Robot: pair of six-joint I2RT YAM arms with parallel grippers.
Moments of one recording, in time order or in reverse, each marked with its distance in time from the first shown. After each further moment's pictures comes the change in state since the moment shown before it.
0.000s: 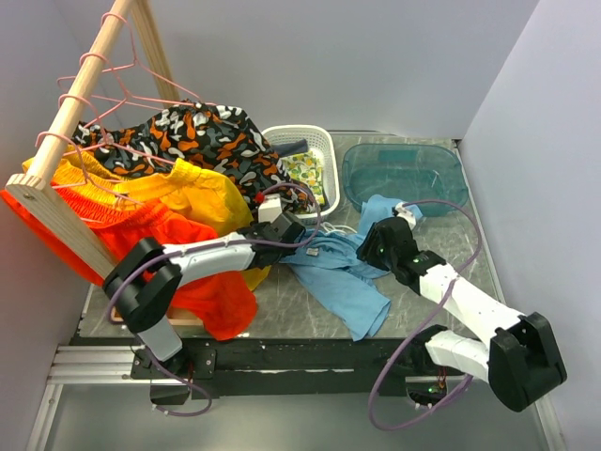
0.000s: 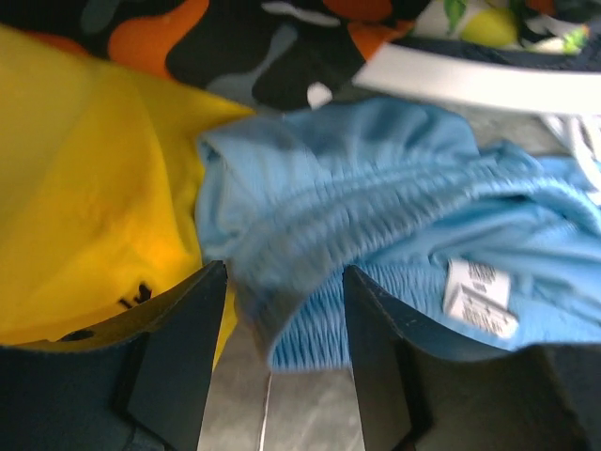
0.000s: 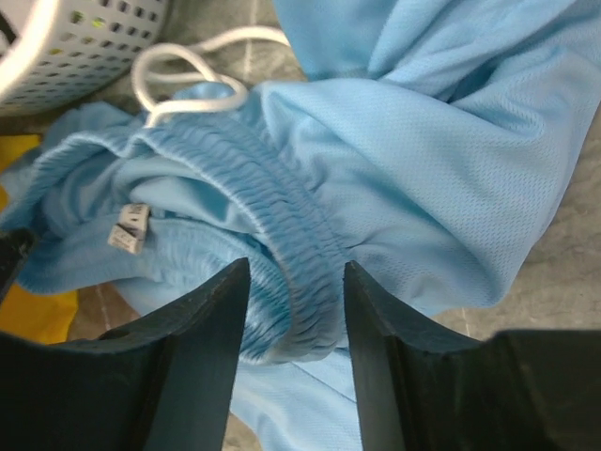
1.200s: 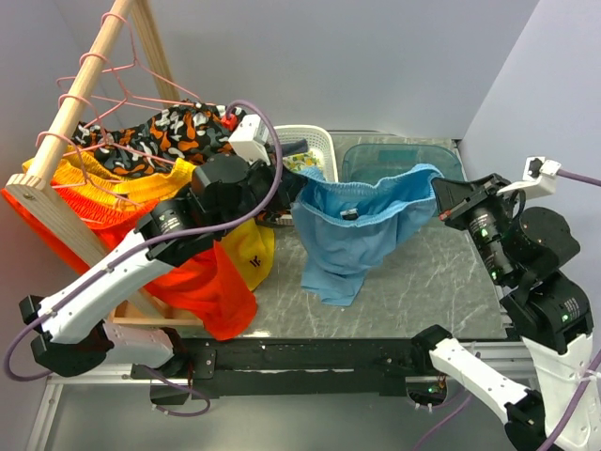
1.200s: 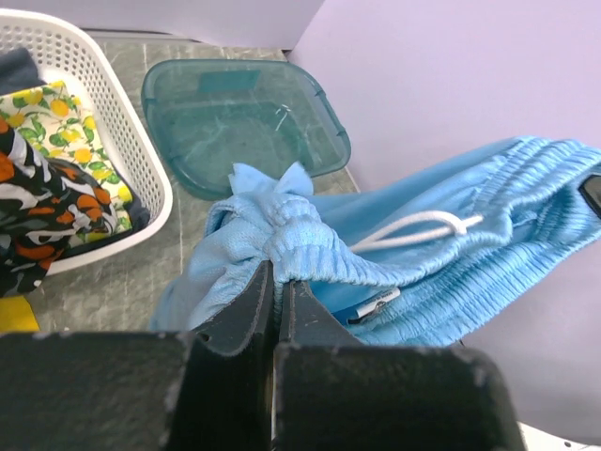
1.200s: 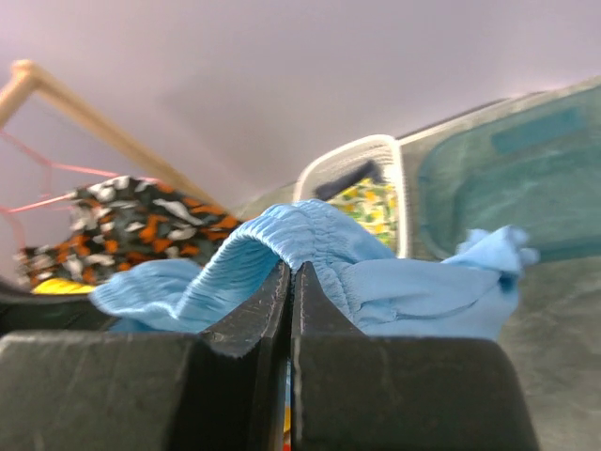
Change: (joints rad) left arm -0.122 -0.371 0.611 -0.209 0.246 0.246; right arm 0.018 -0.324 0.883 -0.460 0.146 -0.133
